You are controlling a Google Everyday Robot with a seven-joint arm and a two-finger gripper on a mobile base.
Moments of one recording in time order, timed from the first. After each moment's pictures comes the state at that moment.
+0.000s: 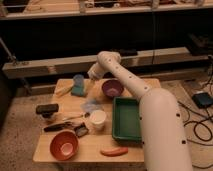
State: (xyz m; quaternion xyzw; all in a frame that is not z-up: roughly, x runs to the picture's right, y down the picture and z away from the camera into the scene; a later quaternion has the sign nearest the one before) arm -0.115 -0.043 0.927 -0.26 -0.26 0.14 0.92
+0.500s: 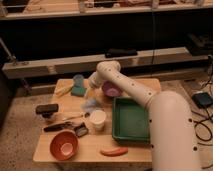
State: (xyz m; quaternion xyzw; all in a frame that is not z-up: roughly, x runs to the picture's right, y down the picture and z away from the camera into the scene) arm -0.105 -0.012 0.928 -0.23 -0.25 0.16 0.93
